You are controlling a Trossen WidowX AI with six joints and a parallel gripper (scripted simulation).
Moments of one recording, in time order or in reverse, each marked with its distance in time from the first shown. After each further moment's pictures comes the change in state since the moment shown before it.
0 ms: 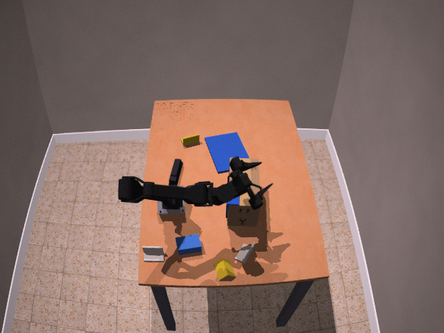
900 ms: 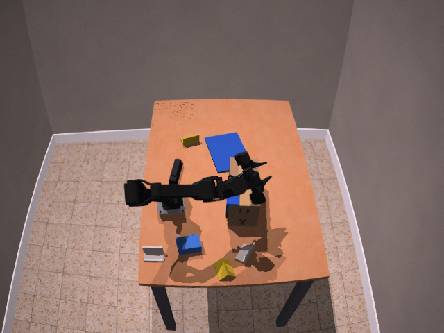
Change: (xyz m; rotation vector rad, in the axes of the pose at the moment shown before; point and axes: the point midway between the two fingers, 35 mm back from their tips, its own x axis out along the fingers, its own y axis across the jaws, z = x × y) arm 0.025 0.014 -0.026 0.318 0.204 -0.004
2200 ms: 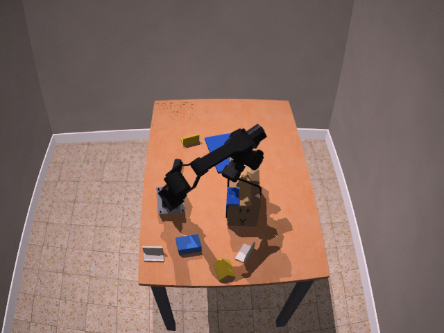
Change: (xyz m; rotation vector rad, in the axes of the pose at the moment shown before) arm 0.010 0.052 -0.123 0.541 0.842 -0.845
